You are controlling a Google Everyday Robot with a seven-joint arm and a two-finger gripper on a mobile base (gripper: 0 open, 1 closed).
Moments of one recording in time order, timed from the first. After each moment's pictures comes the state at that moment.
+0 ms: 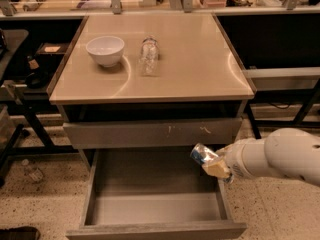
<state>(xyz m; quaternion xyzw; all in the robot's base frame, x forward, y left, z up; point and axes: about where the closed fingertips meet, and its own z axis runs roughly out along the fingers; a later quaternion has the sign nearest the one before) 0.470 -0.168 0.676 -0.37 0.88 0.08 0.30</state>
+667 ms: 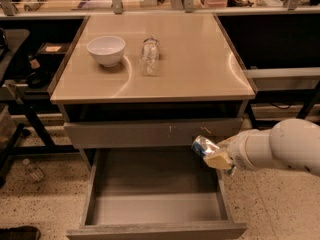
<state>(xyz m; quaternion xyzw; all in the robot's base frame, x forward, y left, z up) 0.483 -0.174 0.698 -0.37 0.87 0.07 0.31</state>
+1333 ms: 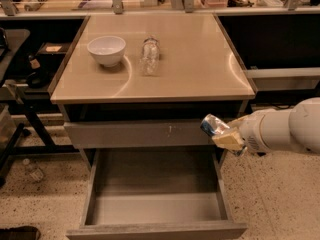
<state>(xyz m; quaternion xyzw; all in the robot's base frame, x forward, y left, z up) 0.507 -0.192 0.762 -0.36 0.86 0.05 0.36</state>
